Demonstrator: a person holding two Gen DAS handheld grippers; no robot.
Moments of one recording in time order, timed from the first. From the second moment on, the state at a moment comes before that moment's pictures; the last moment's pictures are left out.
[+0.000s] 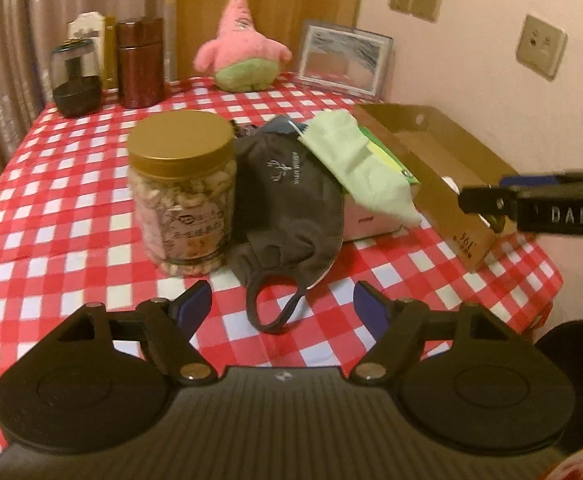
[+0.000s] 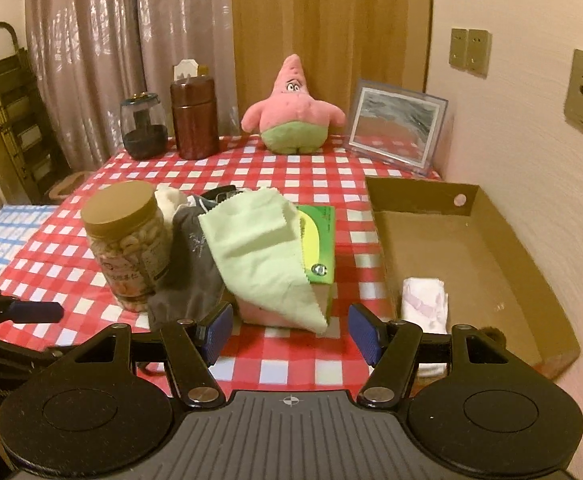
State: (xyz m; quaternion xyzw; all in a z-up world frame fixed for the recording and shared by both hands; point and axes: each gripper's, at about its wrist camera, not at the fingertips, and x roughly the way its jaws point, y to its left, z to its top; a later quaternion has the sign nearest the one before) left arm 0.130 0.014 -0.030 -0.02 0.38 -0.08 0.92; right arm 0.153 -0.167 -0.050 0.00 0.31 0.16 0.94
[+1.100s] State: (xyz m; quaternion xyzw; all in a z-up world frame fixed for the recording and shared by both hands) left arm 0.209 -0.014 -0.096 0.07 0.38 -0.13 0.91; right arm 0.225 -0.133 -0.098 -0.08 0.31 0.22 0.92
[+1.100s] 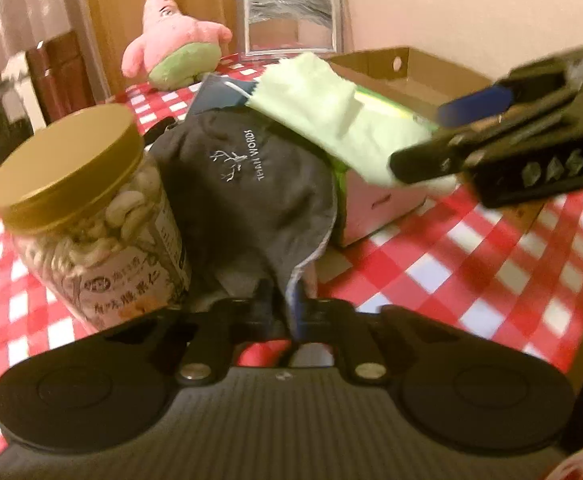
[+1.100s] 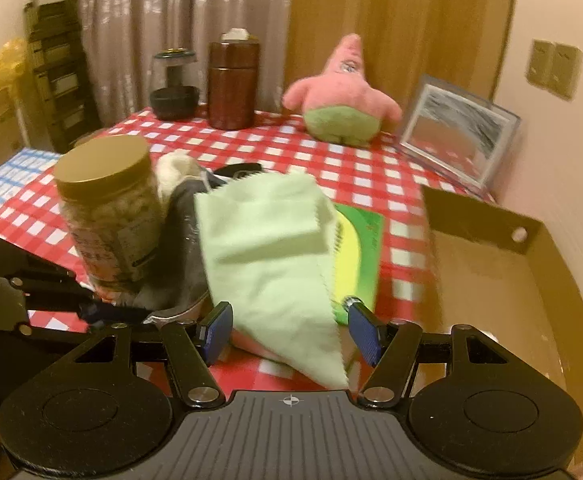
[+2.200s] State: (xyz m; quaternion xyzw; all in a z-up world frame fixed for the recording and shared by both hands) left arm 0.105 0.000 -0.034 0.00 0.36 -0.17 0.92; right arm 0.172 -0.142 -0.052 -0.02 0.28 0.22 0.94
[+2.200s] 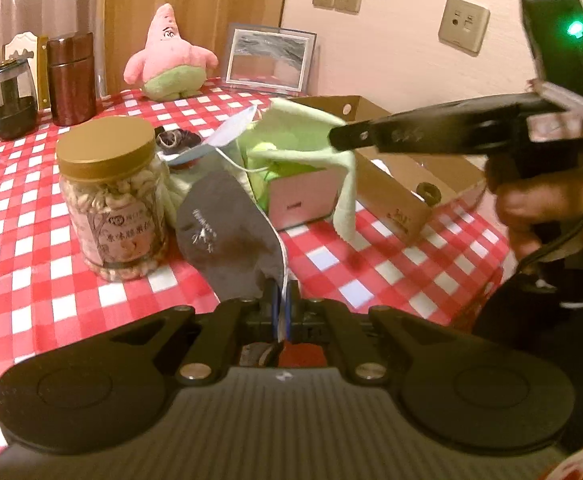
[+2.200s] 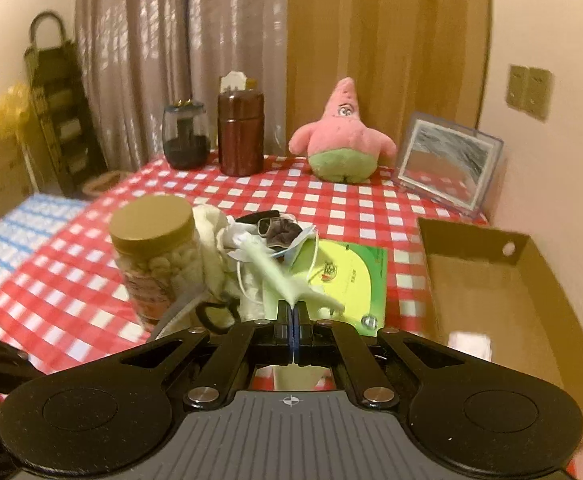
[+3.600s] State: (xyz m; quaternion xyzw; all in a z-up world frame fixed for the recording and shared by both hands) left arm 0.134 -0.095 0.077 0.01 0.25 -0.26 0.93; right arm 0.120 -0.265 0.016 0.06 0.23 0.10 0.97
